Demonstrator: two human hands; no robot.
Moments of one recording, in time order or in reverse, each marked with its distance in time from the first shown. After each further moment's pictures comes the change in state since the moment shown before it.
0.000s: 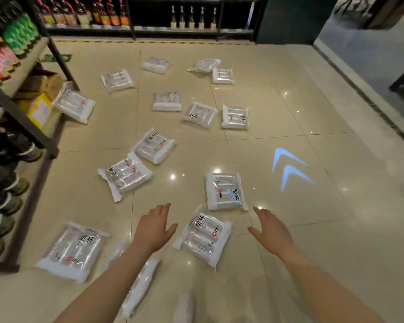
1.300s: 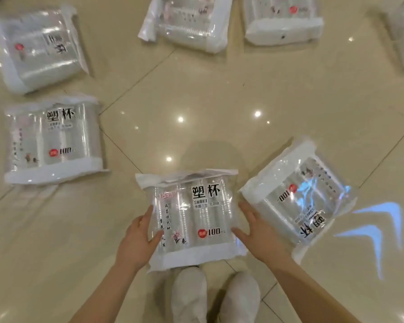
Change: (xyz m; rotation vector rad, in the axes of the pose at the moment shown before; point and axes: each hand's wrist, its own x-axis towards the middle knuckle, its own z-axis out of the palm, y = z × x) left_hand 0.184 0.035 0.578 -0.768 0.064 -1.172; right_hand 0.470 0.131 0.407 -0.107 -0.662 -0.617
